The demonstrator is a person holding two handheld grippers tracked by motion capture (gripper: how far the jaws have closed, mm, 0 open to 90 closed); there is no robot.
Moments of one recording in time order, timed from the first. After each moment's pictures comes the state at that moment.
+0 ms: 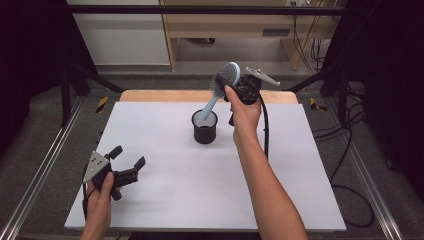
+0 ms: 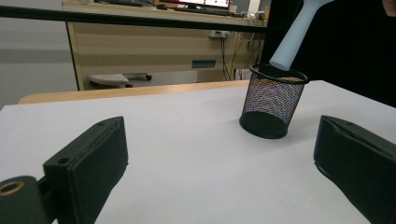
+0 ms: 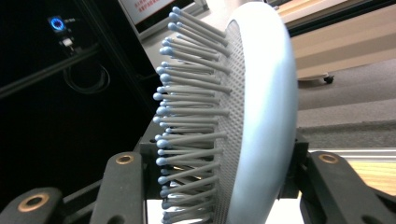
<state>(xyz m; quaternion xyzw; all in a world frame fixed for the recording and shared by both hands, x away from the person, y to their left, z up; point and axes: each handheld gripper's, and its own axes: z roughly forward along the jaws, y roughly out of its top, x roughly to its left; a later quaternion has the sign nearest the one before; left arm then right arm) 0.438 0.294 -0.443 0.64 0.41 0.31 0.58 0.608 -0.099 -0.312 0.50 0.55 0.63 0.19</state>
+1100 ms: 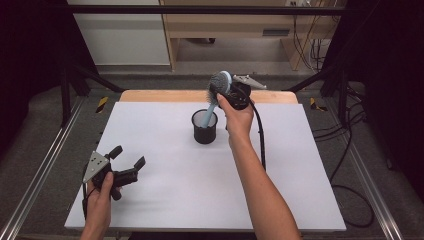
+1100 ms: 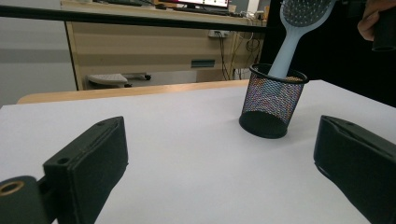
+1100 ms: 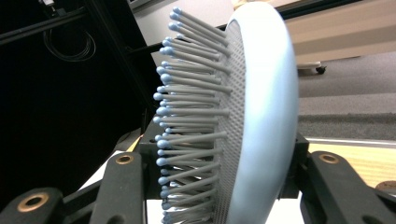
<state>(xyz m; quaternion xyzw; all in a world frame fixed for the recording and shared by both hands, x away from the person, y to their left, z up) 0.438 0.295 -0.444 0.64 0.41 0.30 0.58 0.618 -0.083 -0.341 0.49 0.60 0.60 0.21</state>
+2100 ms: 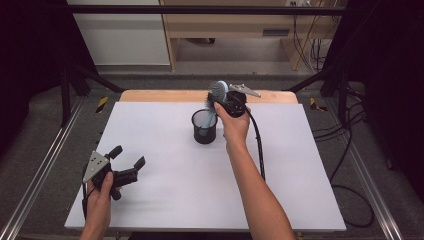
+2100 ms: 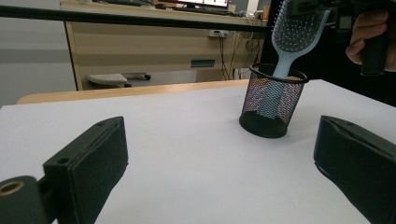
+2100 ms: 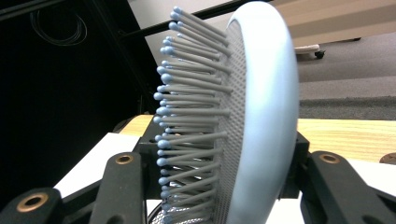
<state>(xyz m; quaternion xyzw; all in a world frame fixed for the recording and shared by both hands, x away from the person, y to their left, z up) 0.438 0.295 -0.444 0.64 0.41 0.30 0.58 0.620 -0.075 -0.372 0.51 0.61 0.58 0.20</state>
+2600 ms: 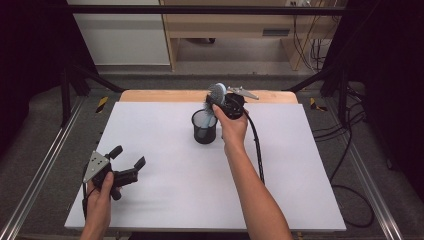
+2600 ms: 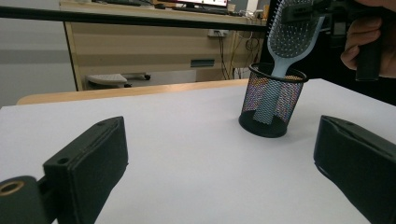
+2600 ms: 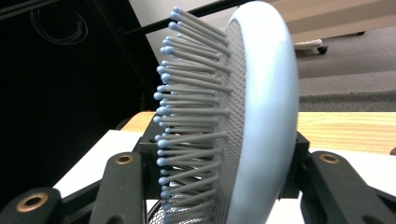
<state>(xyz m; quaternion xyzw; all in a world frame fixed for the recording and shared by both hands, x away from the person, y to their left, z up) 0.438 0.295 -0.443 0.64 0.41 0.30 0.58 0.621 -0.072 -0.381 0.51 0.61 0.58 0.19</state>
